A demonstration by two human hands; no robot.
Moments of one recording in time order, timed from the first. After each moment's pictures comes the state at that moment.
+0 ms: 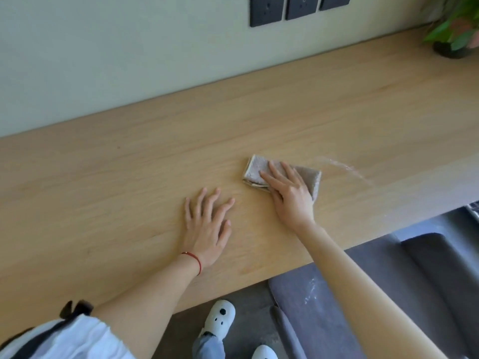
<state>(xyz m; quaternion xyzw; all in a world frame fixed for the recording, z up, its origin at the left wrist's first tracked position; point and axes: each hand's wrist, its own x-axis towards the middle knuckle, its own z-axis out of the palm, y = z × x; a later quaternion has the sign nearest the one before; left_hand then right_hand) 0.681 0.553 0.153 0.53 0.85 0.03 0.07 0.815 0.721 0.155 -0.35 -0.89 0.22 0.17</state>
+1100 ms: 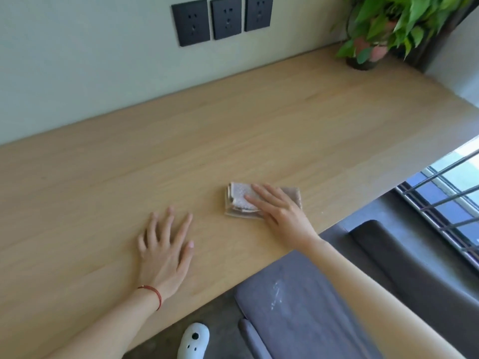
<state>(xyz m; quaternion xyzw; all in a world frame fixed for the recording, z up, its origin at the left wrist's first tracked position) 0.710 0.563 0.162 0.51 0.85 -0.01 0.08 0.917 0.756 0.159 -0.29 -0.93 0.18 0.11</state>
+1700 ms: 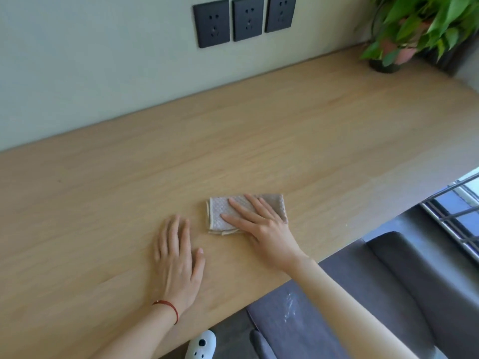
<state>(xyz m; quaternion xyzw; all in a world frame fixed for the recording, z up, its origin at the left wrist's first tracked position) 0.706 0.565 0.156 0.46 0.88 0.11 0.08 0.853 0.722 0.156 -0.22 -0.95 0.19 0.07</state>
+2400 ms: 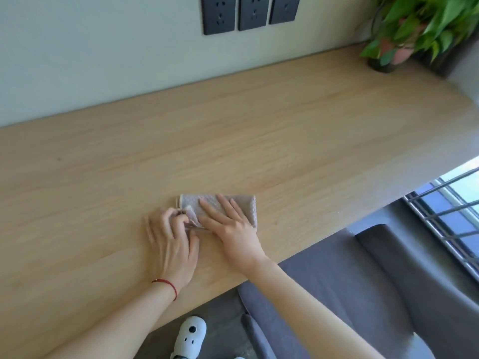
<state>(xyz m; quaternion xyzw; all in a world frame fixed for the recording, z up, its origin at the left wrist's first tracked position) 0.713 0.560 0.159 0.44 0.88 0.17 0.04 0.821 0.659 0.160 -0.23 -0.95 0.22 0.07</state>
